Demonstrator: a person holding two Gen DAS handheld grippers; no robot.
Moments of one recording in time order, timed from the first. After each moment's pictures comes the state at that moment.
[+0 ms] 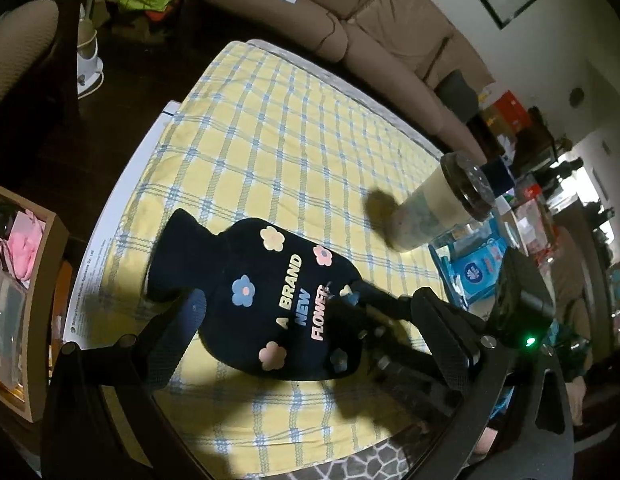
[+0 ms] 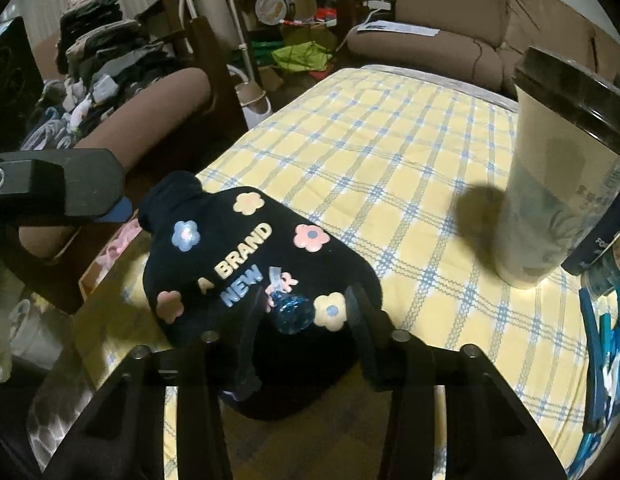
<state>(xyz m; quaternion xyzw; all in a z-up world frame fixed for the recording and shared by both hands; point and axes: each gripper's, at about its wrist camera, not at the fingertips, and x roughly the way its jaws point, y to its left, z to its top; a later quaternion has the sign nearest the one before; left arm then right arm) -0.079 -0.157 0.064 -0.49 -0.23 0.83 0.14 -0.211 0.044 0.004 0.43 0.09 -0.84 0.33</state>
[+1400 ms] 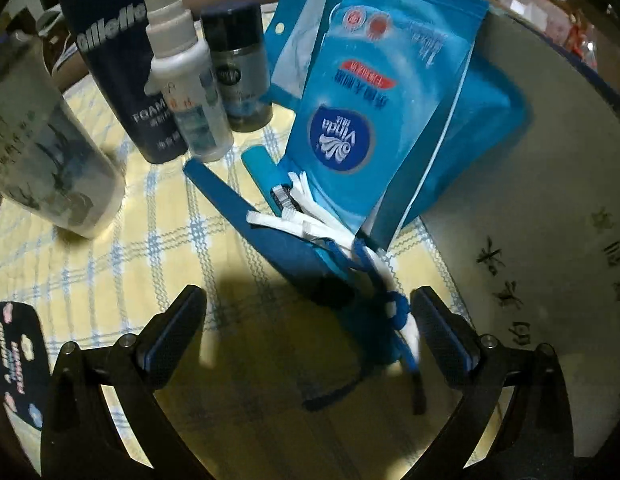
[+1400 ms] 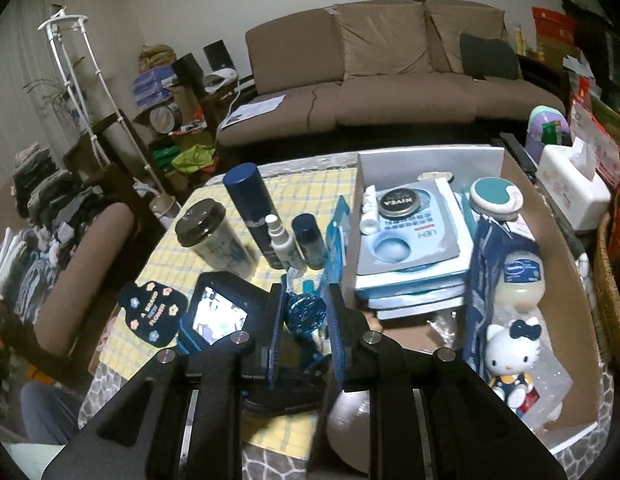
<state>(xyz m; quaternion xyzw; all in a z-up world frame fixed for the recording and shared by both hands) -0.088 0.217 -0.001 -0.52 0.10 0.83 0.17 -0.167 0.354 0.163 0.38 -0.07 -0.91 0.18</state>
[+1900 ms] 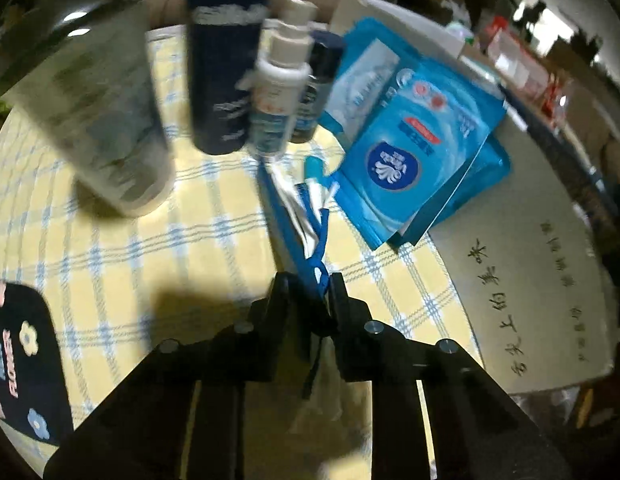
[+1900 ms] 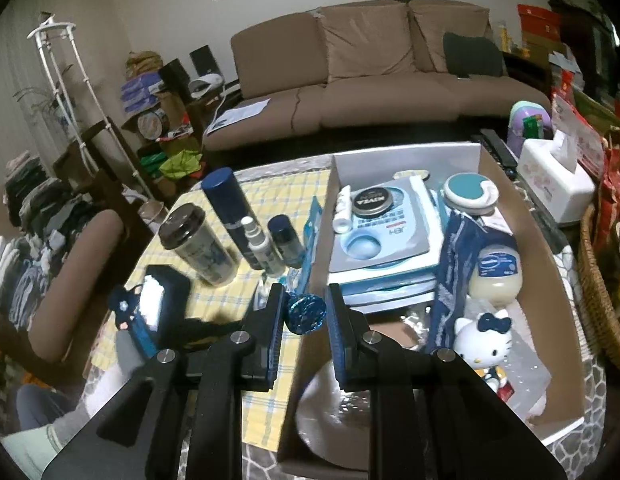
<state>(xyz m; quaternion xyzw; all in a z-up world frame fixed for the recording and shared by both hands) -0.085 0.130 0.026 -0.52 -0.01 0.82 0.23 -0.165 0.379 0.164 0.37 -0.07 -0.91 0.16</state>
